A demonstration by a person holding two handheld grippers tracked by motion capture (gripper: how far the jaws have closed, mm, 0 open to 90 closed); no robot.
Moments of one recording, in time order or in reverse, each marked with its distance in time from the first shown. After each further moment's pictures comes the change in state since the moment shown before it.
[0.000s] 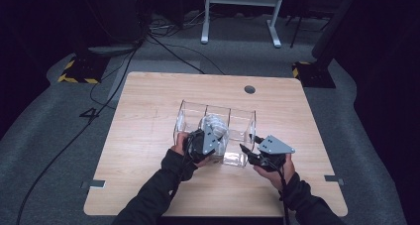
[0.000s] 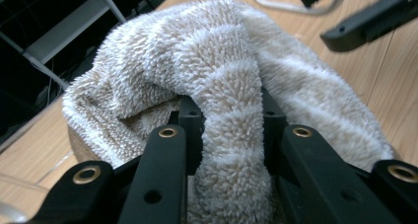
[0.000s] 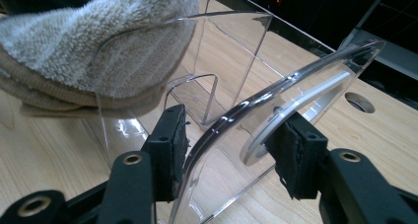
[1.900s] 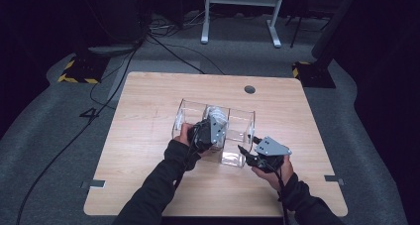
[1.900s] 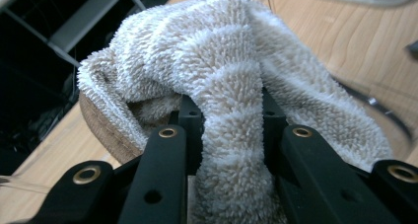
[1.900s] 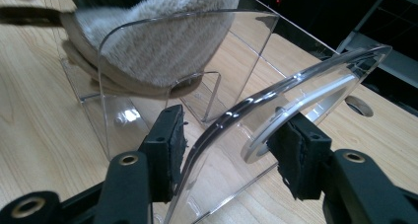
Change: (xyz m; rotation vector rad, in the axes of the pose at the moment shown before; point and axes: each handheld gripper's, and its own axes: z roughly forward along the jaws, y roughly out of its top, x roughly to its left) left arm 0.019 0.015 0.022 0.102 0.070 0.024; right arm 0.007 0.002 0.001 0.012 -0.009 -0.034
